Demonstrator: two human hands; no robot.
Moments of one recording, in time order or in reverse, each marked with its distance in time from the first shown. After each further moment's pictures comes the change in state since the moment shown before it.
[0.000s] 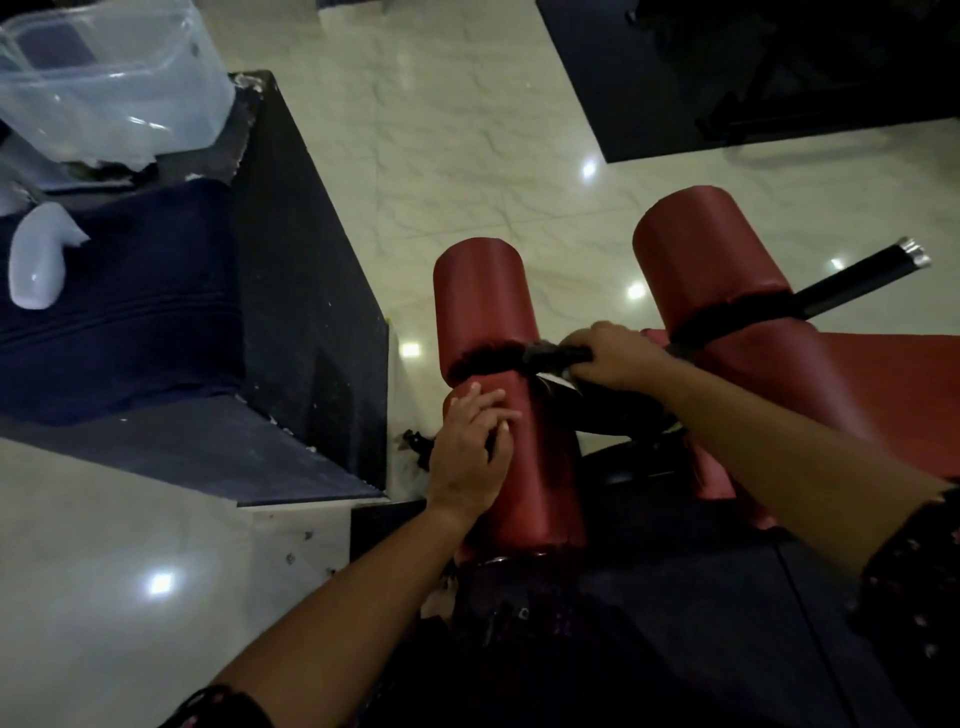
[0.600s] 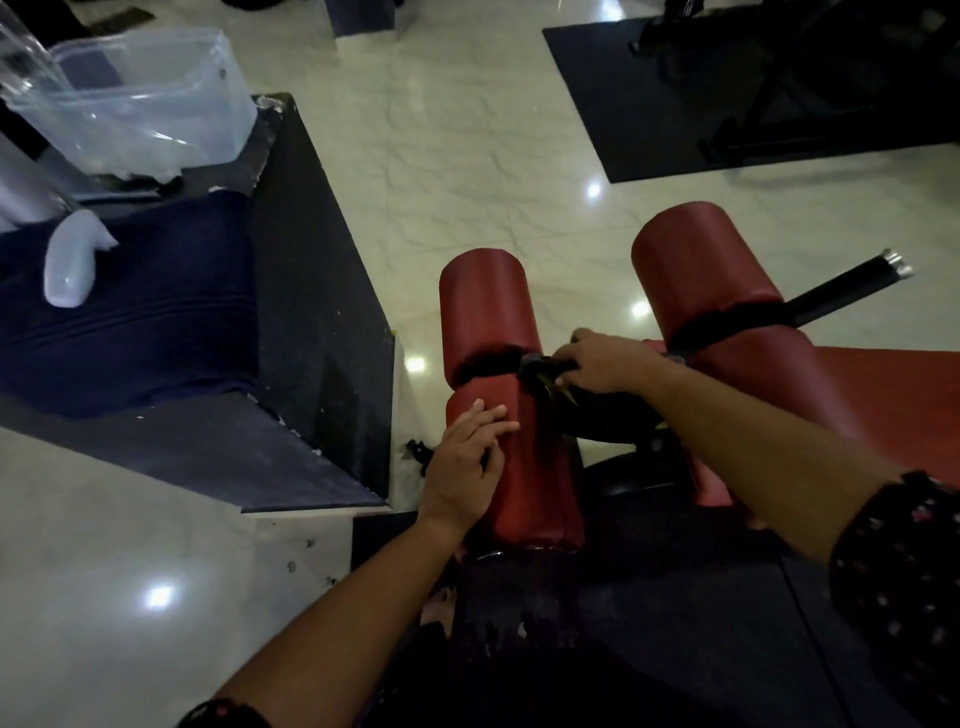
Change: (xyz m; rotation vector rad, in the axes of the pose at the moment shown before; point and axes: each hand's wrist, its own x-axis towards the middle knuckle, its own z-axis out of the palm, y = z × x) left_hand -0.018 -0.009 -0.005 -0.013 0.005 0.087; right_hand 0.000 -0.015 -0.004 -0.164 -0.110 -0.009
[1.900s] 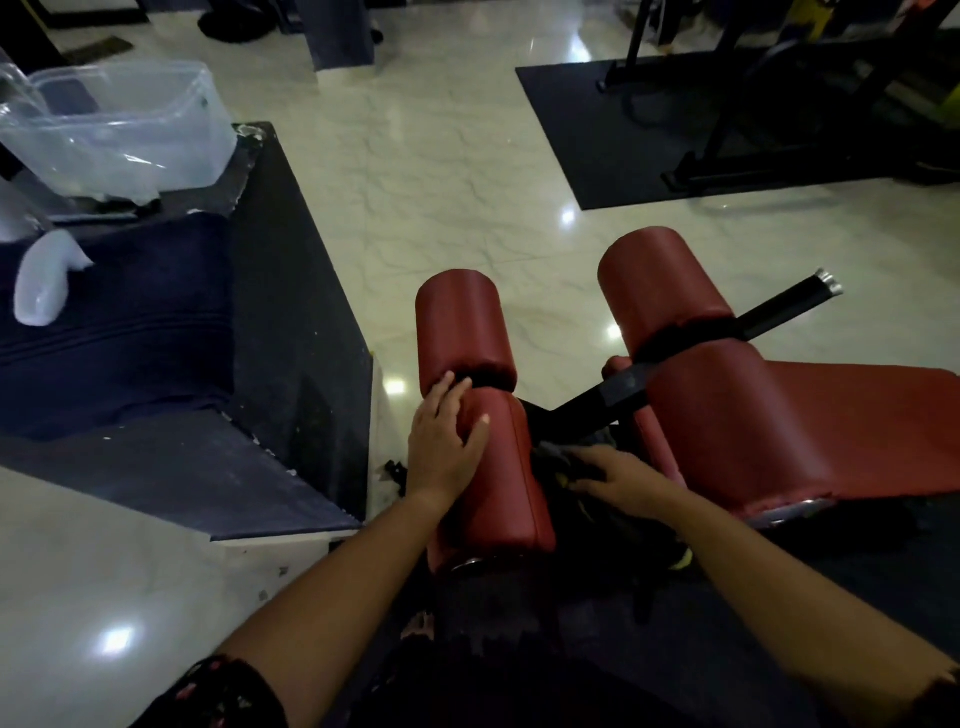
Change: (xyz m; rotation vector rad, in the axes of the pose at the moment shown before) left_hand 0.035 0.013 0.002 0.043 -0.005 -0.229; right_hand -0.102 0.016 0.090 0.561 -0.029 0.045
